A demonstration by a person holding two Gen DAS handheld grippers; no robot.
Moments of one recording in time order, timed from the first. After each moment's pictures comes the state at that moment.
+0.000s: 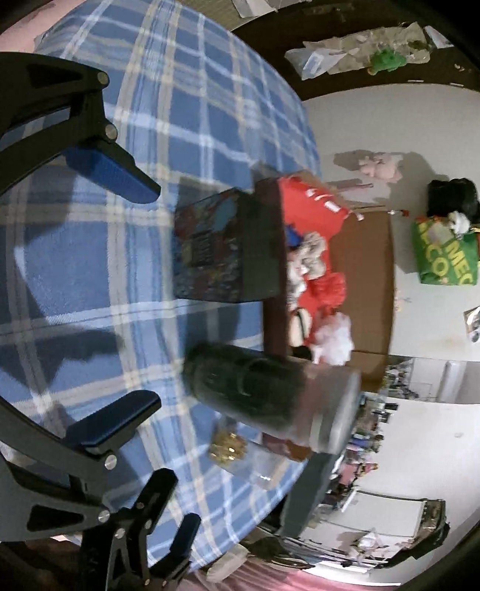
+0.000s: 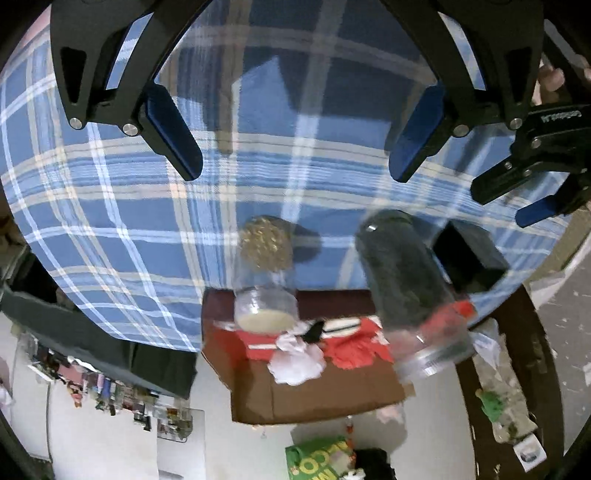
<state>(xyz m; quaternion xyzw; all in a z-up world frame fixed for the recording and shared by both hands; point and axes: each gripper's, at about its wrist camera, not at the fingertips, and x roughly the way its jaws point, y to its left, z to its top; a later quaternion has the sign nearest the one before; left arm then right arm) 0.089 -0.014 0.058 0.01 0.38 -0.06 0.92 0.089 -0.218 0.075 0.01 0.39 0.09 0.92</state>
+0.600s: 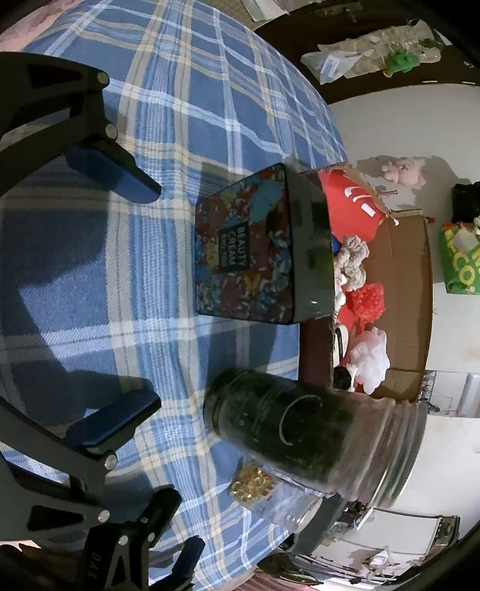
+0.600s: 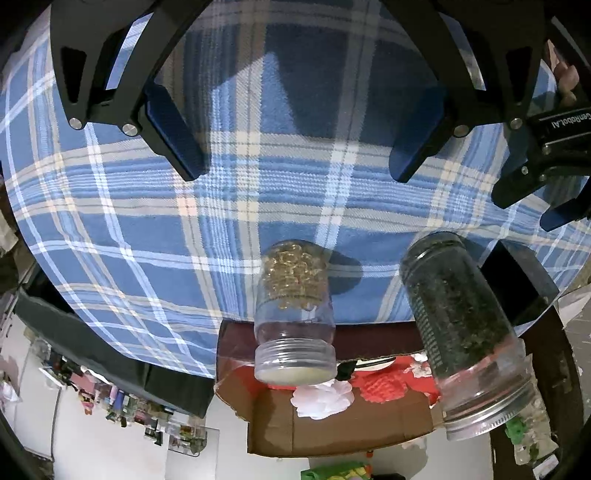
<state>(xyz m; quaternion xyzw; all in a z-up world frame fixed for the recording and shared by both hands) 0.106 -0.017 0.030 0.01 0.42 -0.03 0.91 0.106 -0.222 0.046 -0.01 0.43 0.04 0.90</state>
